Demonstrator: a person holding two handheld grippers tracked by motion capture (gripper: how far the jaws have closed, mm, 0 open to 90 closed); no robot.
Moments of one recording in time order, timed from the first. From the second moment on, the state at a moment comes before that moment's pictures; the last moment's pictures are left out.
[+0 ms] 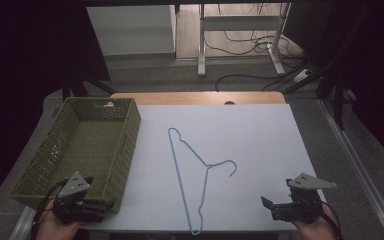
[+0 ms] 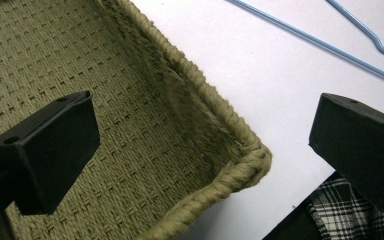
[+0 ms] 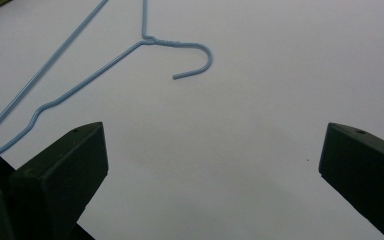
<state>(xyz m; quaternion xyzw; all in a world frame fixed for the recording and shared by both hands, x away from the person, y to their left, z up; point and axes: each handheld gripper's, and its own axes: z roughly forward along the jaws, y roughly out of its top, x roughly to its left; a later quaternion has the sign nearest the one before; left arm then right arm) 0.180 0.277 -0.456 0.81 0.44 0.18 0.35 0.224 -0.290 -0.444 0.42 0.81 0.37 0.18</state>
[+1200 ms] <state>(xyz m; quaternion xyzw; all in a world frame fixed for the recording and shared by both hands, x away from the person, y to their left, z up) 0.181 0.281 -0.456 0.80 0.44 0.18 0.38 0.225 -0.285 -0.446 0.42 0.82 0.34 0.19</state>
